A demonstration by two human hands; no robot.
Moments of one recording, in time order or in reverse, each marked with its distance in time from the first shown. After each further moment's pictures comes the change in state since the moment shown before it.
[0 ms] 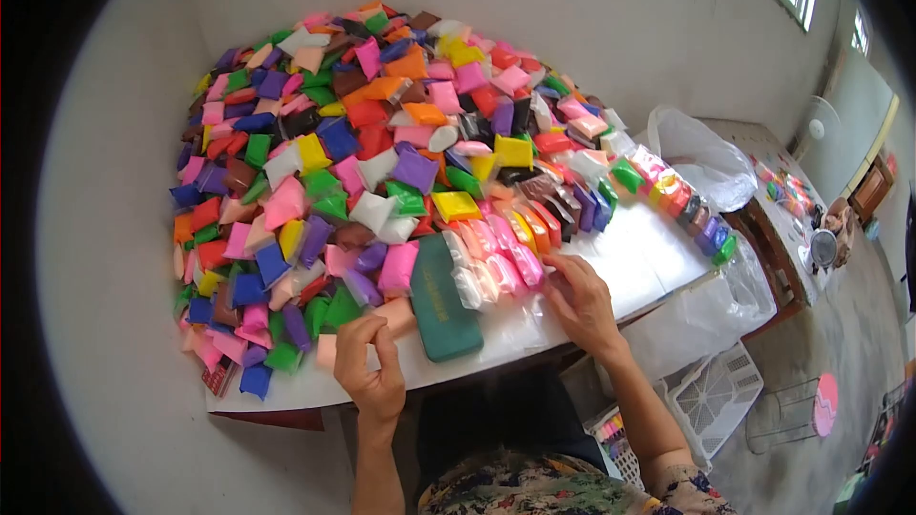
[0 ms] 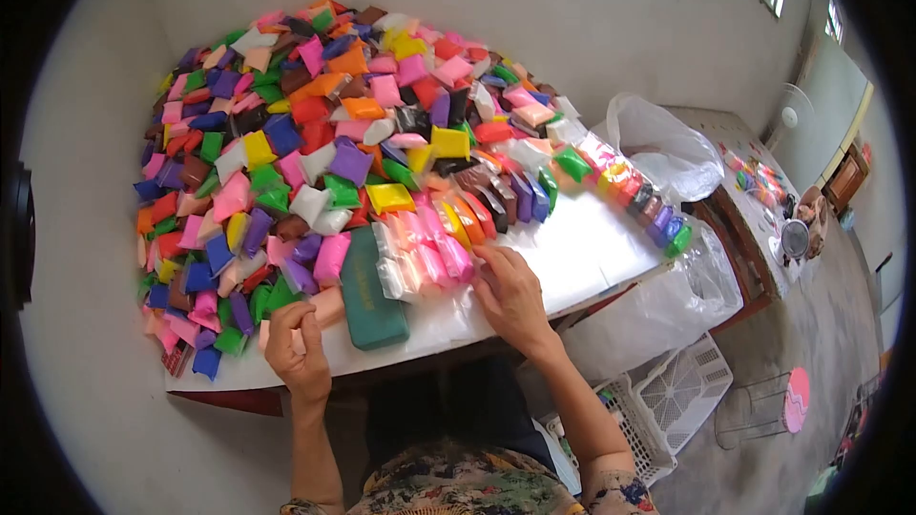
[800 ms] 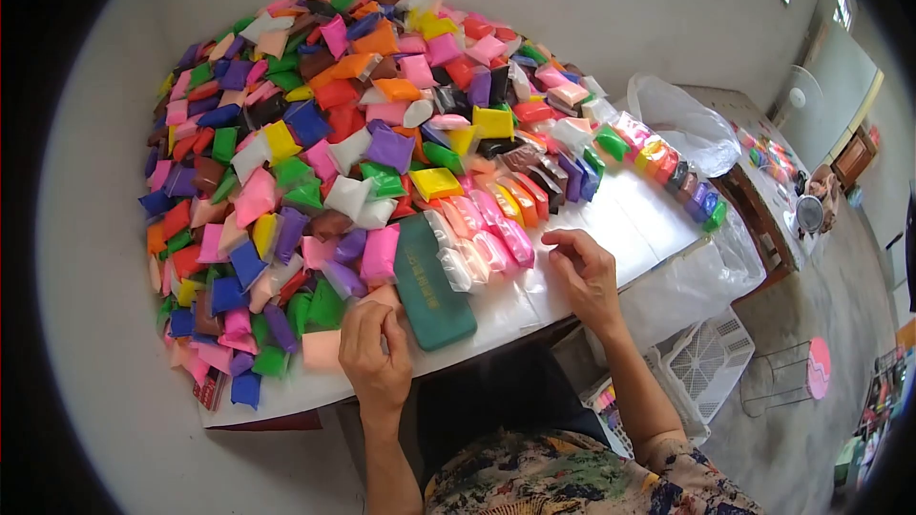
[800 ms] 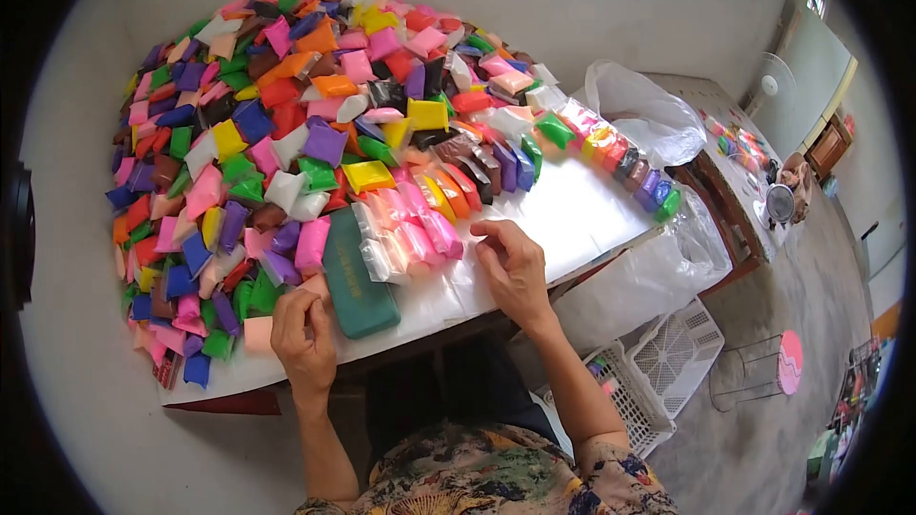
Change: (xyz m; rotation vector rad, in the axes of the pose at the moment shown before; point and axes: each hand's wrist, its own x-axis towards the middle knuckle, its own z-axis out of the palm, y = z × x) left_hand 0.000 -0.004 0.010 0.114 -0.206 -0.002; right_hand -0.005 -0.001 -0.002 0.146 0.129 0.197
